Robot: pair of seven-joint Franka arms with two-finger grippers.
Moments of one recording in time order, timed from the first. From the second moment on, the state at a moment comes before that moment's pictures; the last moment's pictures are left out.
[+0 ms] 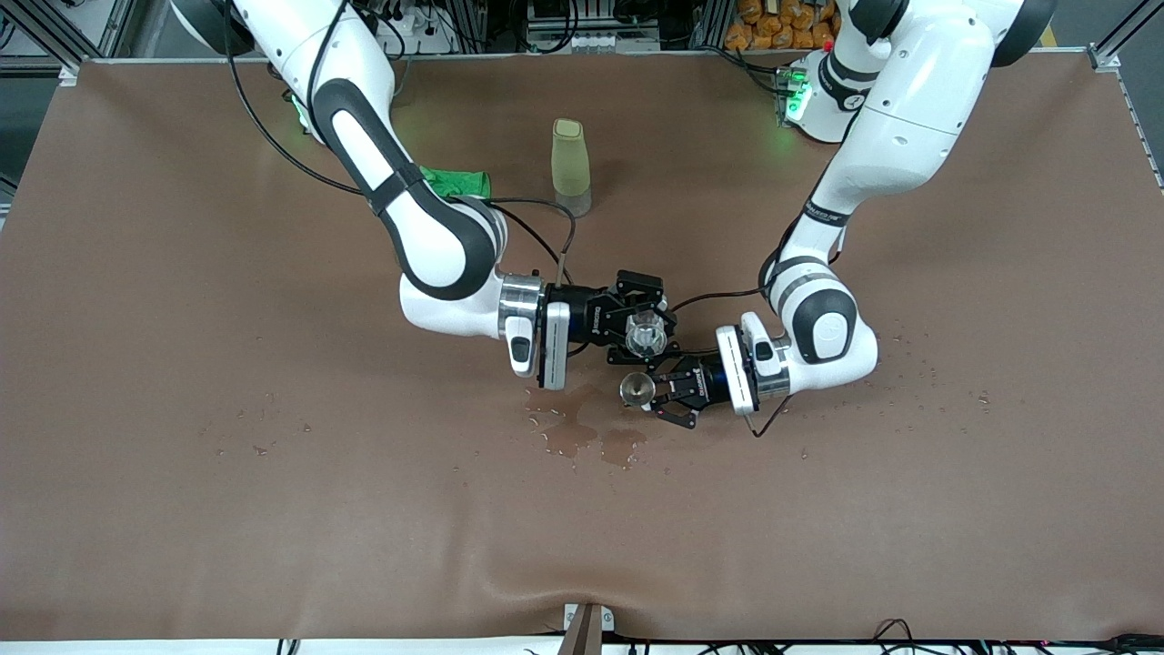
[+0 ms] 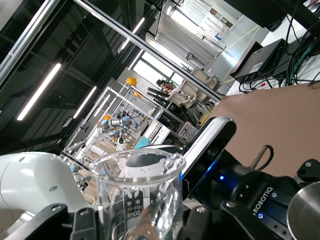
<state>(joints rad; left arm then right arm) -0.32 0.74 -0.05 -1.66 -1.86 2.02 2.32 0.54 0.69 0.15 -1.44 1.94 2.27 -1.34</state>
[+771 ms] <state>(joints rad) -0.32 0.74 -0.05 -1.66 -1.86 2.02 2.32 0.54 0.69 0.16 -1.44 2.01 2.27 -1.24</state>
